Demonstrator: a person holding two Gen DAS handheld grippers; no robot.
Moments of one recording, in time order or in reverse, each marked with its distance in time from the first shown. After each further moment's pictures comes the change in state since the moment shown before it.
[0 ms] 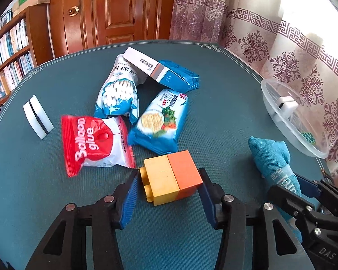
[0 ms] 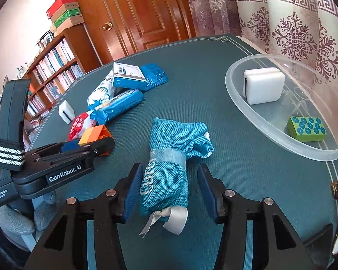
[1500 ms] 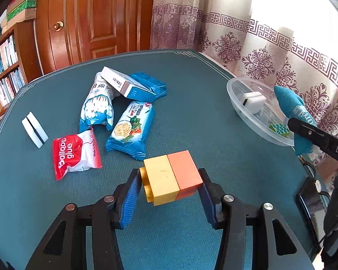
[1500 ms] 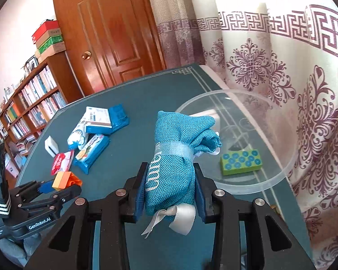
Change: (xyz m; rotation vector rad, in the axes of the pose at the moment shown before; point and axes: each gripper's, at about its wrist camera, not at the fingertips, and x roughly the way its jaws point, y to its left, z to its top) left arm -0.030 -0.035 -0.004 0.084 -0.036 -0.061; right arm -0.069 -0.065 0.032 0.076 -0.160 -0.166
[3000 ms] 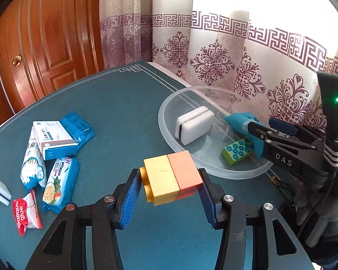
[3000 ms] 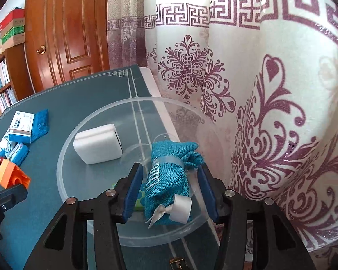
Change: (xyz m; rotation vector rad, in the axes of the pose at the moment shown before) left arm 0.034 -0.103 0.051 0.187 -0.030 -0.104; right arm 0.034 -0.072 0.023 -0.053 -0.031 -0.270
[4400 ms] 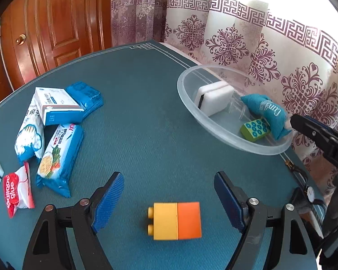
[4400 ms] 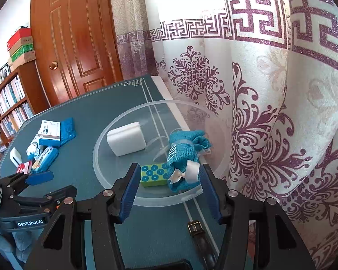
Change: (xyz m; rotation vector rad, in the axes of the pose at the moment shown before) left arm 0.013 0.029 -0.036 -0.067 0.086 -0.001; right arm -0.048 -0.002 -0.021 0.079 -0.020 0.102
